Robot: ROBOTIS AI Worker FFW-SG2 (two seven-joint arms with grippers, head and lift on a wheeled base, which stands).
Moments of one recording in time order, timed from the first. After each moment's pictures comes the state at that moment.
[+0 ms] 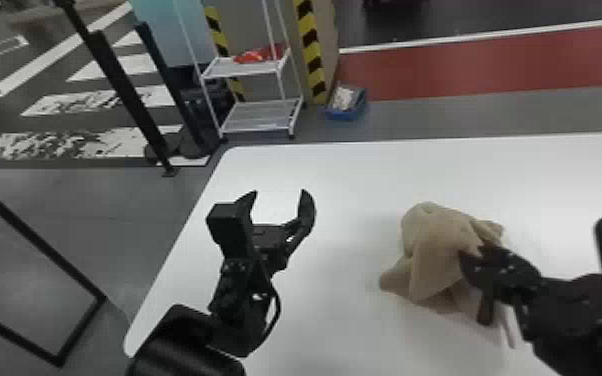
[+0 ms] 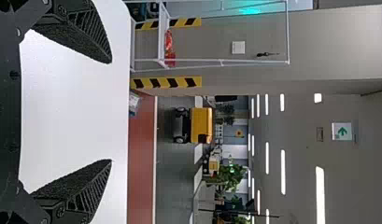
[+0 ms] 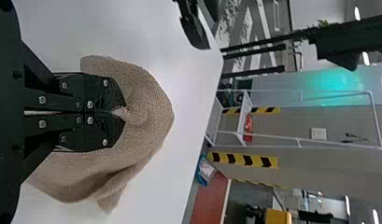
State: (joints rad) left arm 0.25 0.29 -0.10 -1.89 0.25 0.11 0.26; right arm 0.32 -0.25 0.26 -2.59 -0.14 1.05 0.17
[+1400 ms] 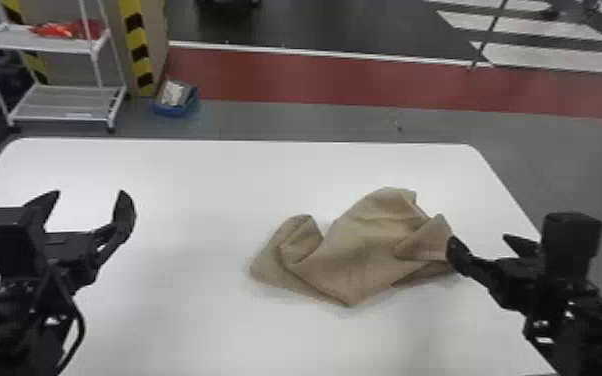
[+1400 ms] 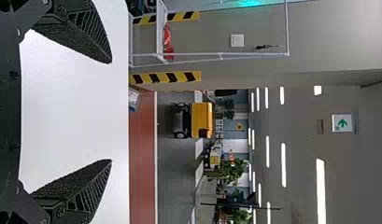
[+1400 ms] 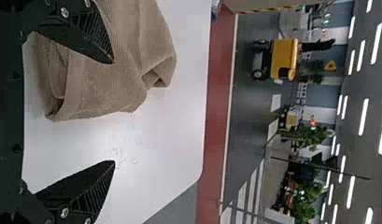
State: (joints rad) left arm 0.24 0.30 -0.13 -1.88 0.24 0.11 0.25; right arm 0.37 -0.18 -0.29 -2.17 -0.11 0.64 0.15
